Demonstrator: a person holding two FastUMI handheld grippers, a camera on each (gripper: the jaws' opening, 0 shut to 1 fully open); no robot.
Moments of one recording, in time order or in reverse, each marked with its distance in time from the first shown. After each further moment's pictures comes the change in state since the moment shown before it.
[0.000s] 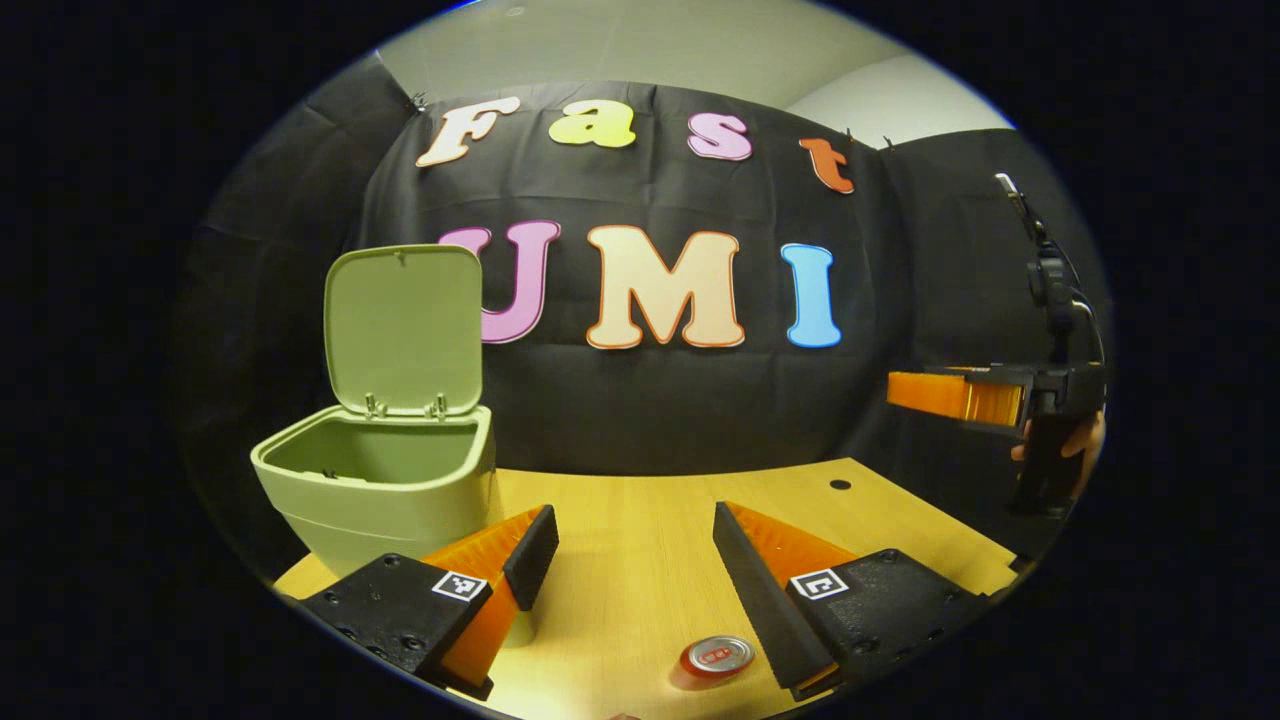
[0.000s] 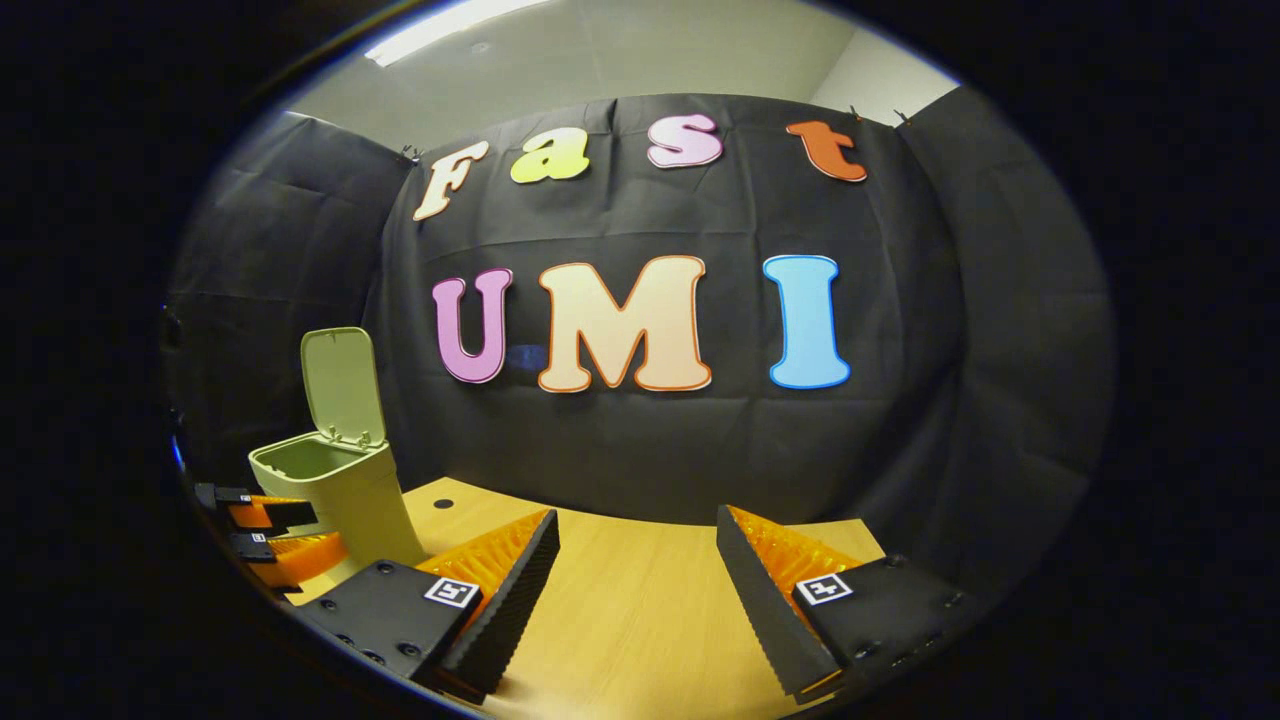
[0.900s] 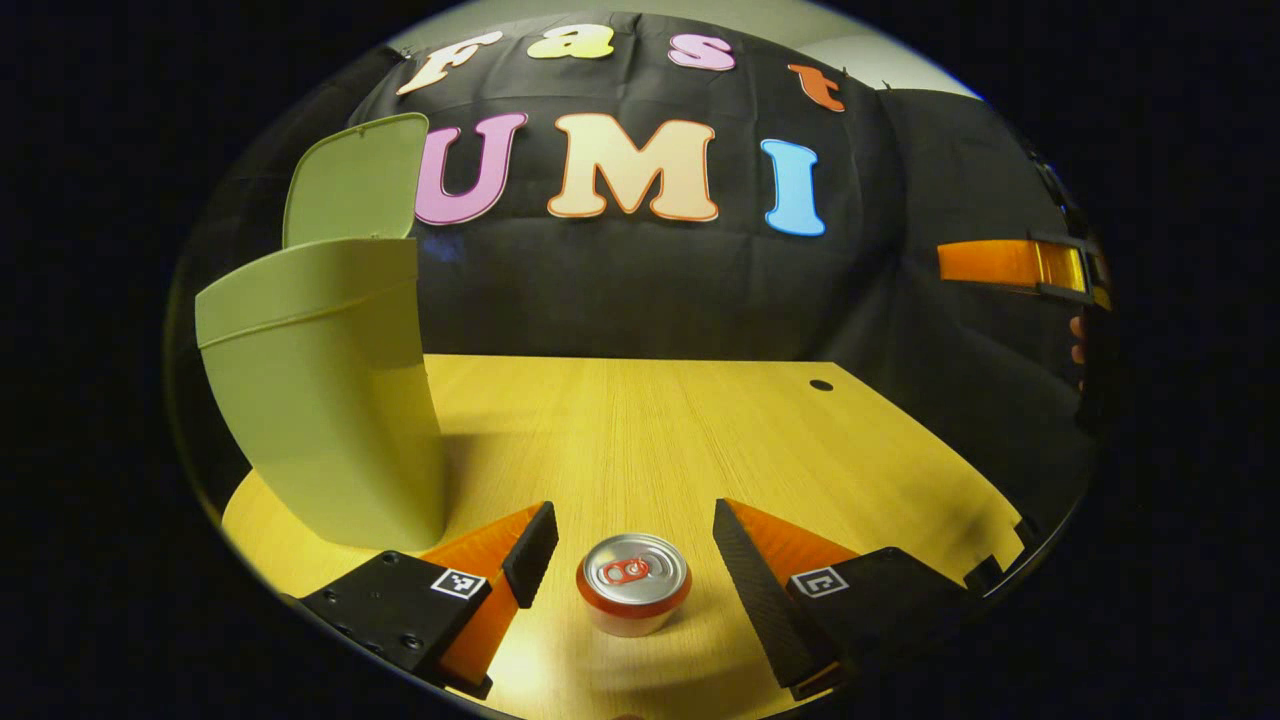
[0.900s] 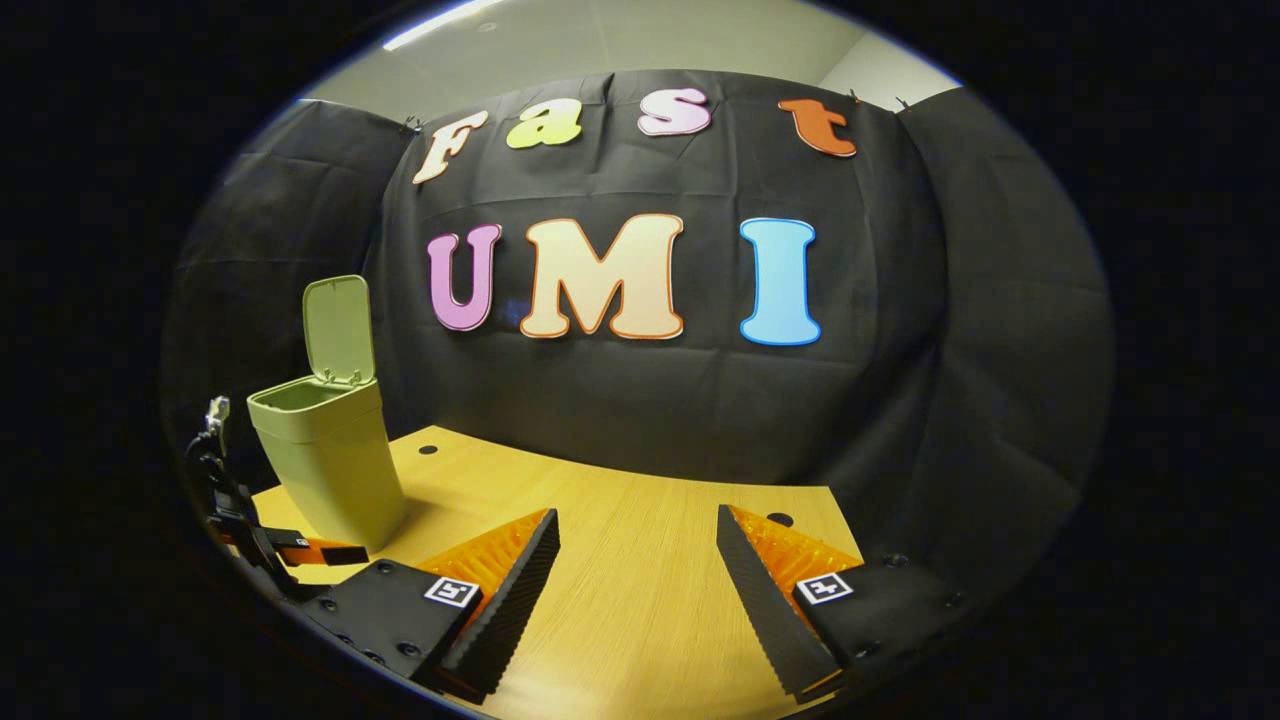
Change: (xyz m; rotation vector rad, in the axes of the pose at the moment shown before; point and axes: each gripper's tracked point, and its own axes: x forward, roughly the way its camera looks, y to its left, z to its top) left arm 0.003 -0.062 -0.146 -0.040 0.278 -0.023; right arm -0.040 -0.043 -0.056 -0.061 0.126 0.008
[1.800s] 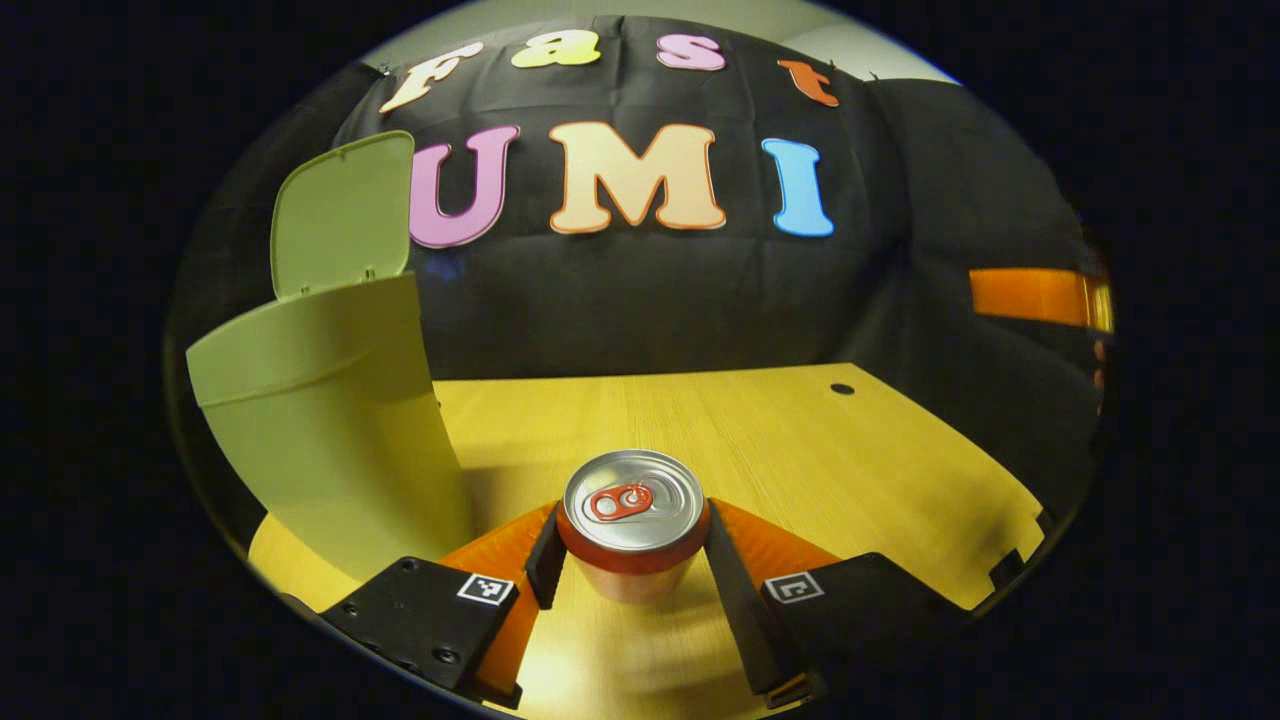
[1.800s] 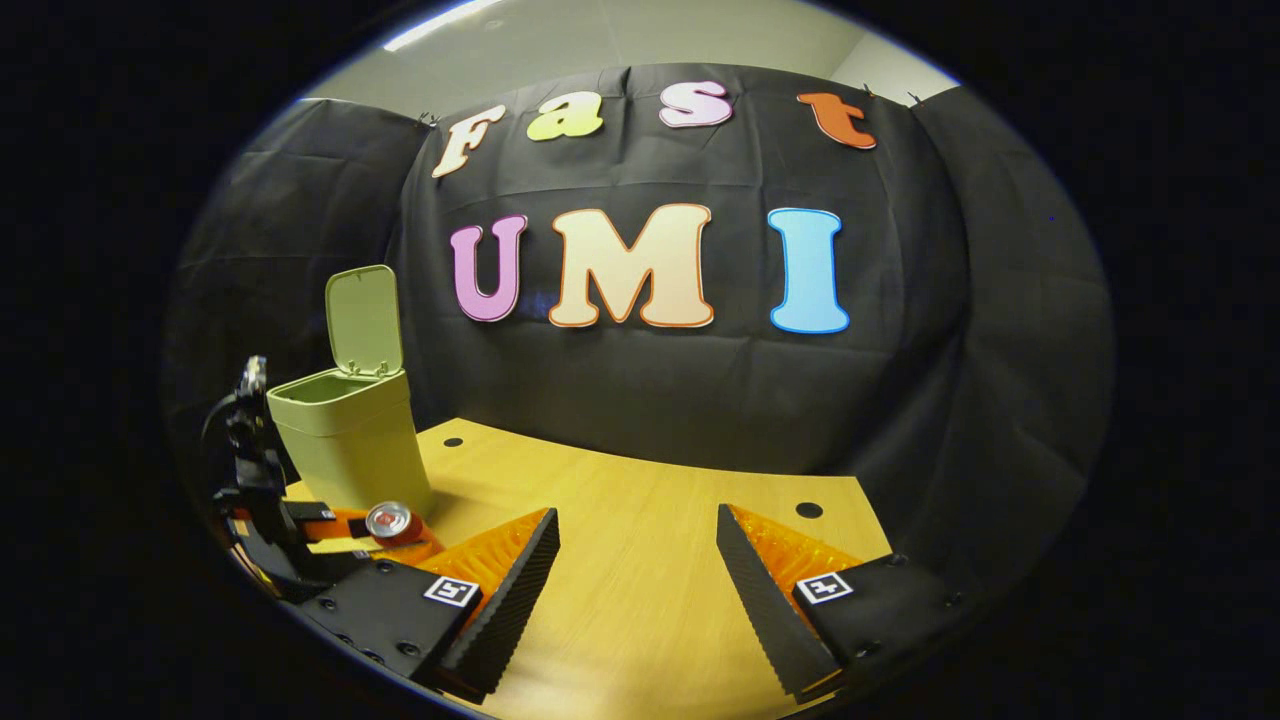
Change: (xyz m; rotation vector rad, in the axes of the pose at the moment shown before) left arm 0.008 0.031 0.065 0.072 -0.075 0.027; right arm 0.001 0.043 -0.006 0.021 0.002 0.061
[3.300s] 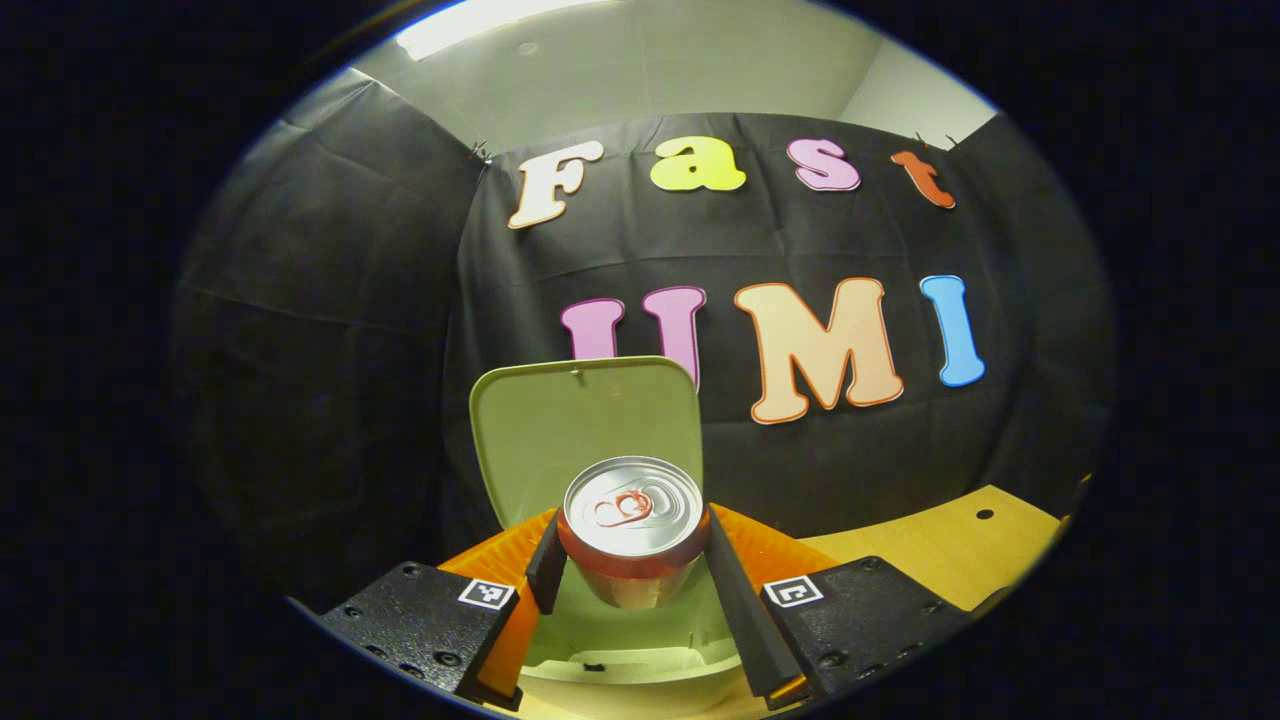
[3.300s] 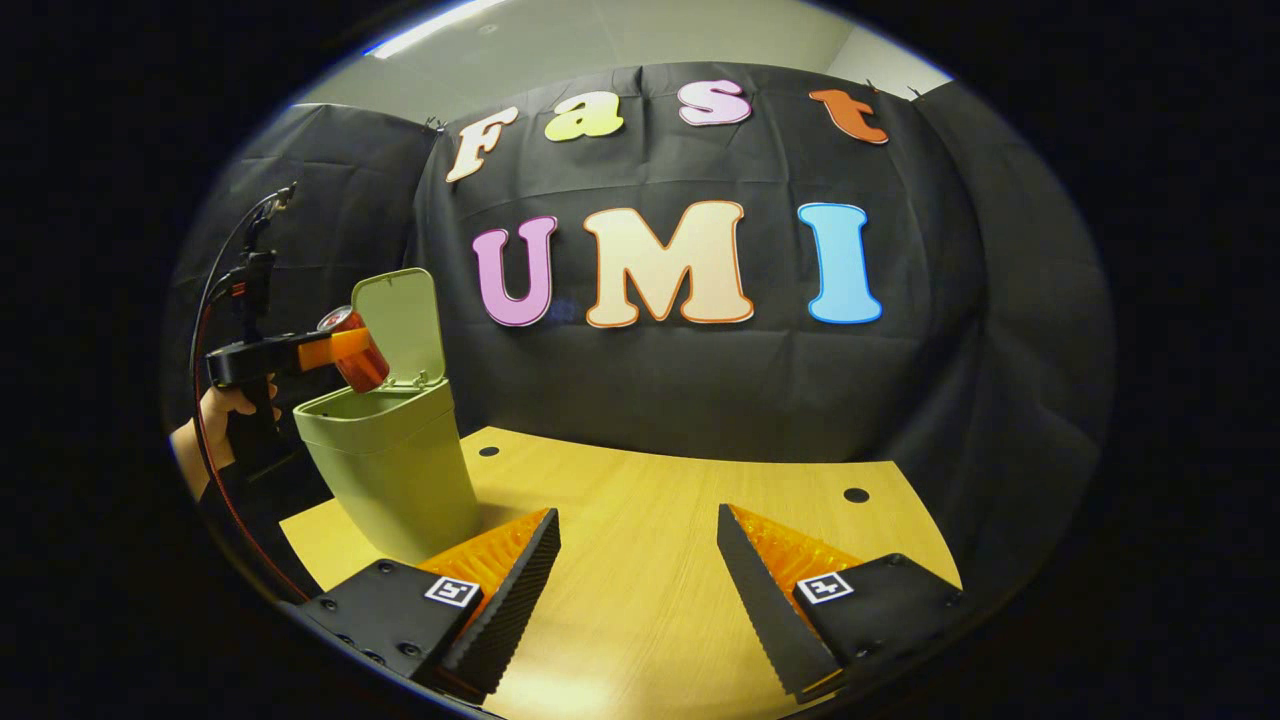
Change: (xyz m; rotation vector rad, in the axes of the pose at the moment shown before) left arm -0.053 0.237 0.183 0.025 -0.354 0.362; right arm 0.003 0.078 -0.008 0.043 0.004 0.030
